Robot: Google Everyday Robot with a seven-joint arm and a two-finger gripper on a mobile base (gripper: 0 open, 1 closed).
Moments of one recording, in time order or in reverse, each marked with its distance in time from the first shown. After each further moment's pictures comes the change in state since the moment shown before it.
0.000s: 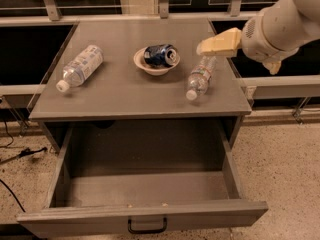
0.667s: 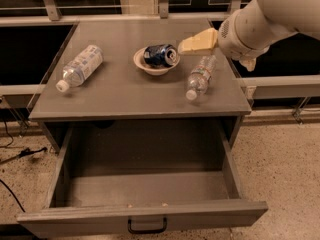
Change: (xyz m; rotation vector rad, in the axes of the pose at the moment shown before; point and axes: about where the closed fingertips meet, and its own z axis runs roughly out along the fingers) arm -0.008 0.035 0.032 -0.040 0.001 -0.029
